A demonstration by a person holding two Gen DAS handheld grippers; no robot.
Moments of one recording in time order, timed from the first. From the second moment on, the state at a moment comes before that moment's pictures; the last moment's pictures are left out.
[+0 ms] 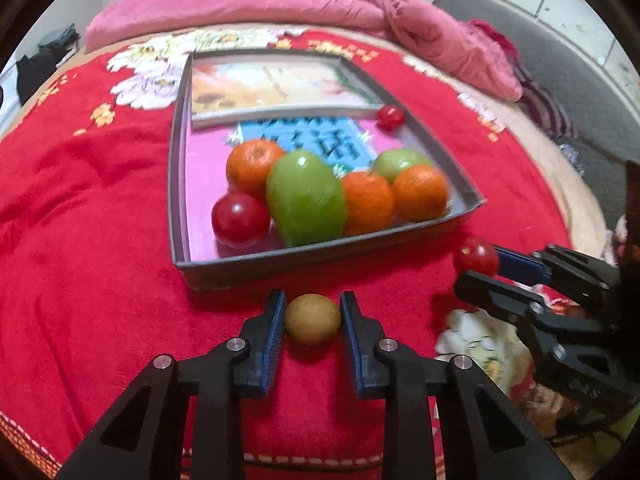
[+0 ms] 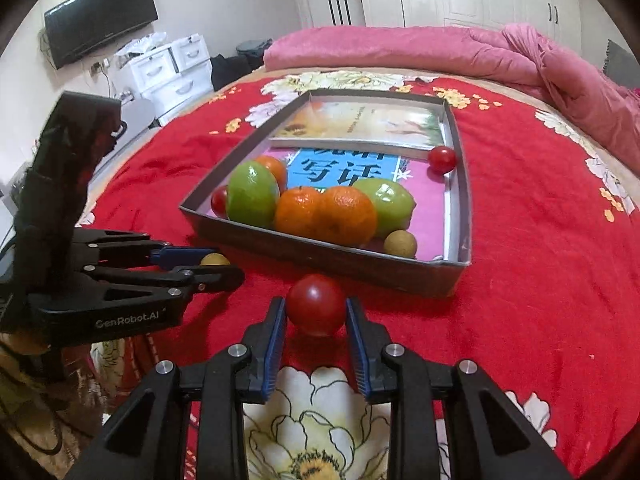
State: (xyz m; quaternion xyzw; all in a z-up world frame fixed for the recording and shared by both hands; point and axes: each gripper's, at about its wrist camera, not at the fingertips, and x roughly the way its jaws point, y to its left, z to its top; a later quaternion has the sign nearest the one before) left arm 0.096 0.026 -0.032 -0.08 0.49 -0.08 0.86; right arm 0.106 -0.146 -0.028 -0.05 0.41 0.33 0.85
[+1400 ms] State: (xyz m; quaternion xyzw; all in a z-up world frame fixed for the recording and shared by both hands) left arm 0.107 0.072 0.014 -0.08 0.40 -0.02 0.91; right arm 0.141 -0.185 0.033 -0.01 0.33 0.27 0.90
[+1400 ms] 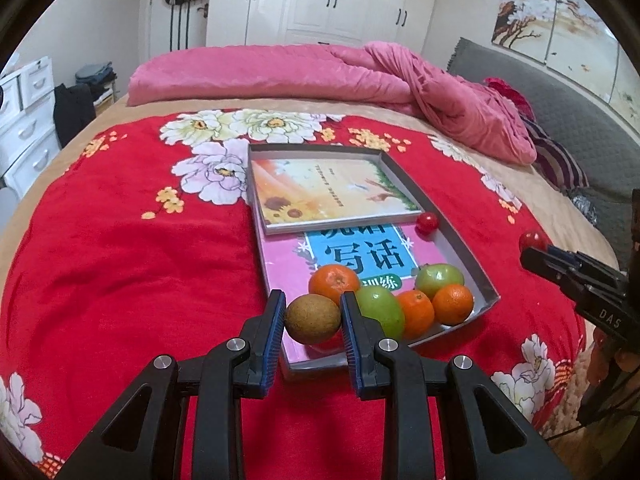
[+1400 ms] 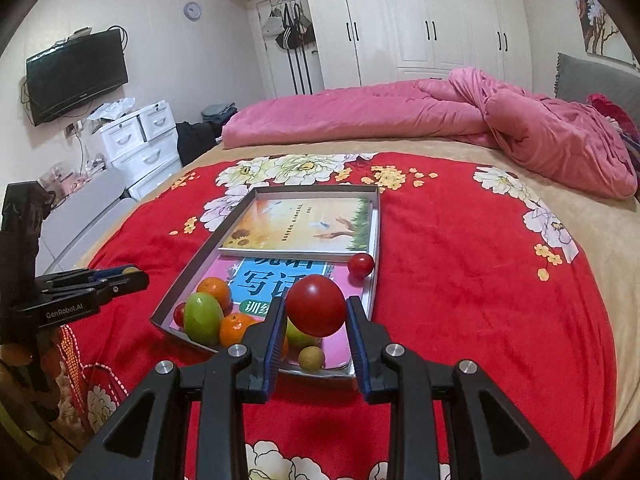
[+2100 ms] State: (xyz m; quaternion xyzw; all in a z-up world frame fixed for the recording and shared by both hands) left arm 0.120 0.056 -0.013 -0.06 0.44 -0.04 0.90; right arm 0.153 -0.176 0.011 -0.02 0.36 0.26 0.90
